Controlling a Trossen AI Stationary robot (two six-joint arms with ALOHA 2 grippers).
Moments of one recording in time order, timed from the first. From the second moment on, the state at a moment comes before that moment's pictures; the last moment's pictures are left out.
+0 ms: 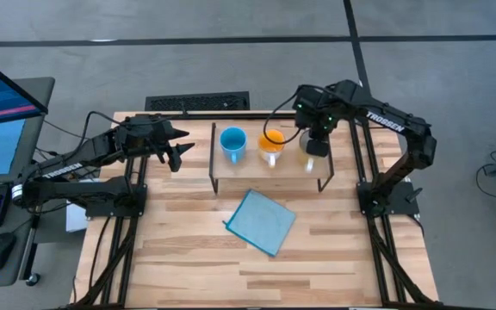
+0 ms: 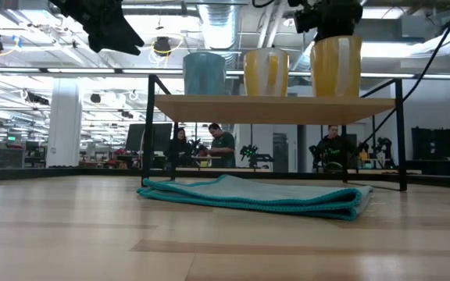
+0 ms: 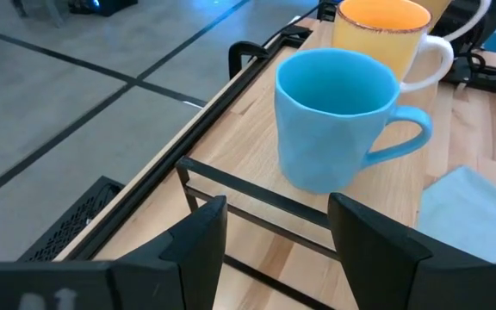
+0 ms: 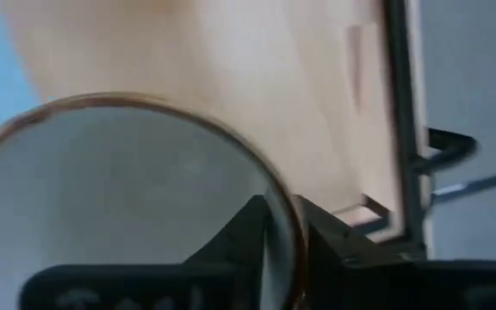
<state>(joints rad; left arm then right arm) 0.39 0.77 0.83 -0.51 -0.09 -0.04 -0.42 1.59 1.74 -1.57 0.10 -0.26</state>
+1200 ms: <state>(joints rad) 0.39 0.77 0.83 -0.51 -0.09 -0.03 -0.42 1.59 1.74 -1.47 0.16 -0.33</state>
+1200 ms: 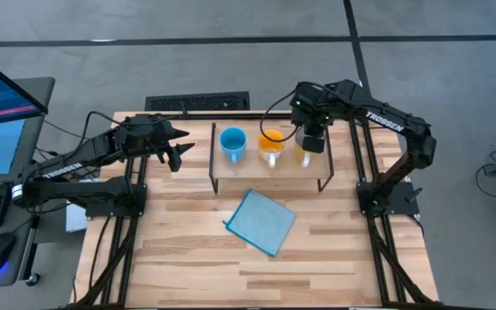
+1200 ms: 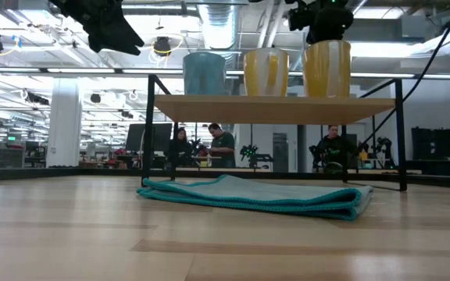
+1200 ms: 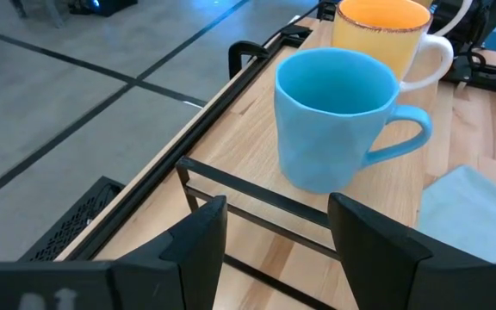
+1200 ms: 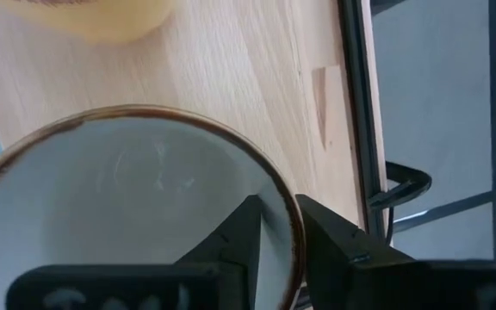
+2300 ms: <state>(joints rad) 0.39 0.77 0.83 -0.51 -0.09 -0.04 -0.40 1.59 1.74 -1.46 0.16 -0.56</state>
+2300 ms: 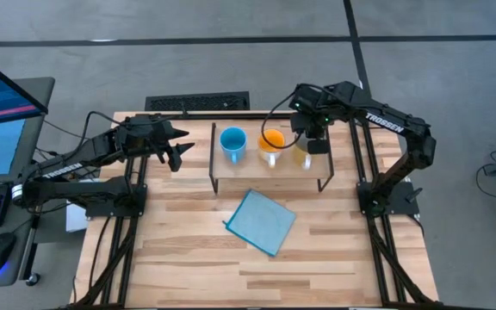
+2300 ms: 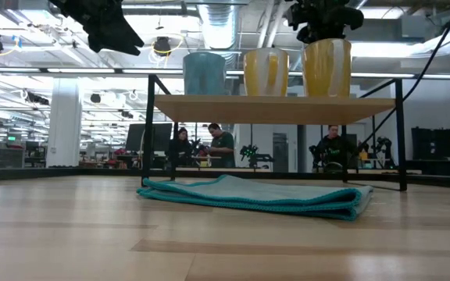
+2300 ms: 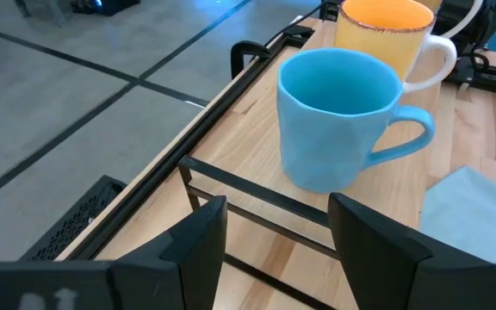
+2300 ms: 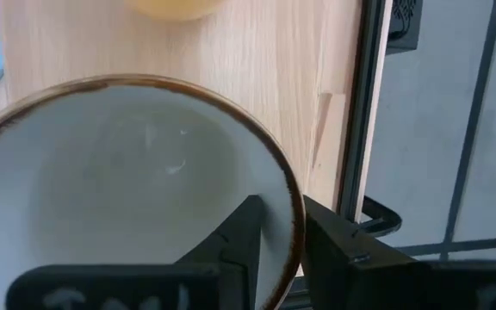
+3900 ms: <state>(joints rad) 0.39 0.77 0.83 -0.51 -0.09 -0.05 -0.40 1.59 1.74 -1.42 0.17 -0.64</state>
